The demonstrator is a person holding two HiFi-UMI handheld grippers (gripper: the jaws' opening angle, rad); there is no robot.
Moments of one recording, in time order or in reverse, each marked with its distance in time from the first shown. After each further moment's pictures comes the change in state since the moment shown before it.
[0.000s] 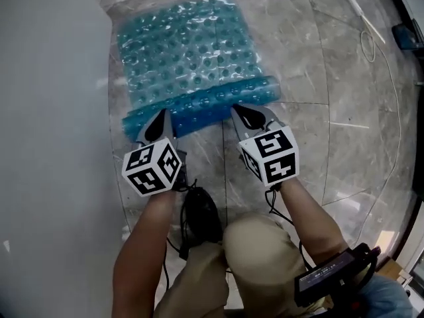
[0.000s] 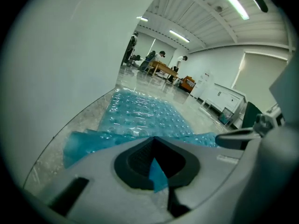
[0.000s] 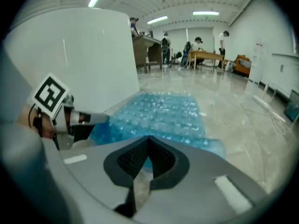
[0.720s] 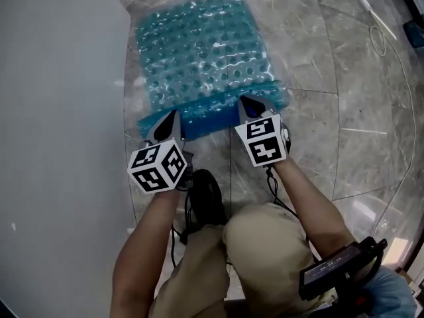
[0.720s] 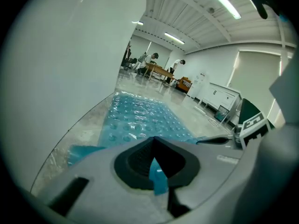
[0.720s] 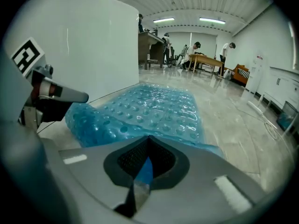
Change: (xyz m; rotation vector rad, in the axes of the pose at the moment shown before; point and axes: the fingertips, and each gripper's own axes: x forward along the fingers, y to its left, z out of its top) left arm -0.060 -0.028 -0.021 0.065 -0.024 -0.011; right arm -0.004 -0.002 -0.041 -0.083 -0.002 -0.094
